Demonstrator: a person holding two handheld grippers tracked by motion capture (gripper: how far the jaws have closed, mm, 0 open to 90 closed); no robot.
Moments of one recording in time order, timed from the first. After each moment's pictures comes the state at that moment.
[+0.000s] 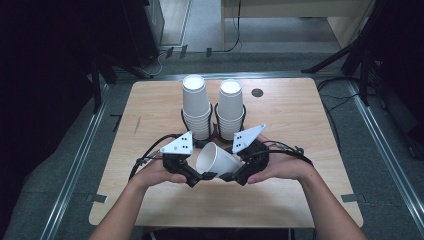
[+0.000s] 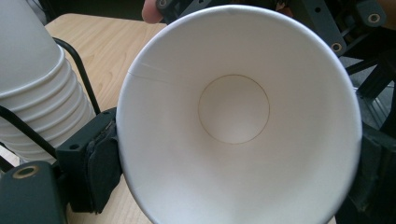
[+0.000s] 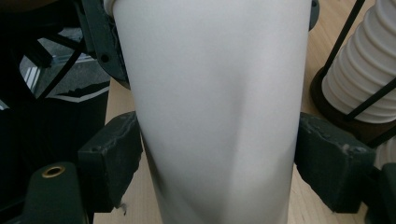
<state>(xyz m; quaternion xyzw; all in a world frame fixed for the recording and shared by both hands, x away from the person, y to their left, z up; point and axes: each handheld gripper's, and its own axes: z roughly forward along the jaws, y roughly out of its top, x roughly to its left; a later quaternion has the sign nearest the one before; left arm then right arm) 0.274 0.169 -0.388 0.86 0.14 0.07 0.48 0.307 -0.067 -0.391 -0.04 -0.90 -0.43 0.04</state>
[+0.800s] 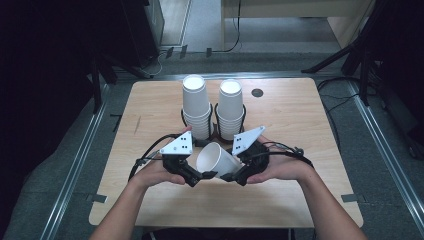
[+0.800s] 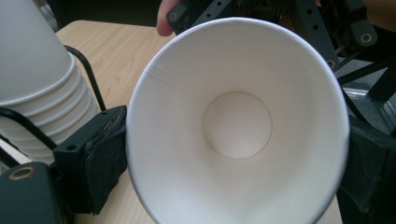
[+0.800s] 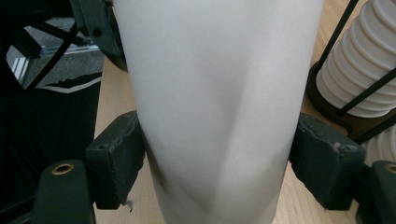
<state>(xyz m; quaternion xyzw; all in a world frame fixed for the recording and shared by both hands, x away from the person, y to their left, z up) 0.272 0.171 -0.384 0.86 0.14 0.09 0.49 0.305 -0.068 -0.393 -0.03 -0.91 -0.42 0.02</state>
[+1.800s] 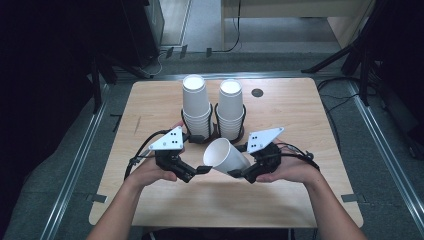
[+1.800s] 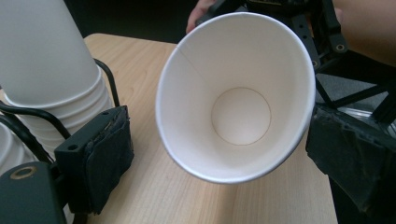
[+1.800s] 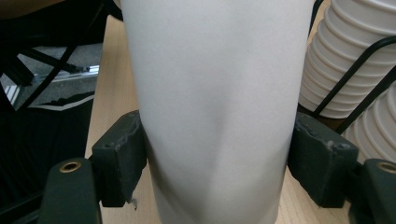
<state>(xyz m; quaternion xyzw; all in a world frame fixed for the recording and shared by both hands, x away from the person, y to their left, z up) 0.272 0.186 -0.373 0.83 0.17 0.09 0.52 0.307 -0.098 -0.398 -0.05 -0.88 -0.48 0.00</state>
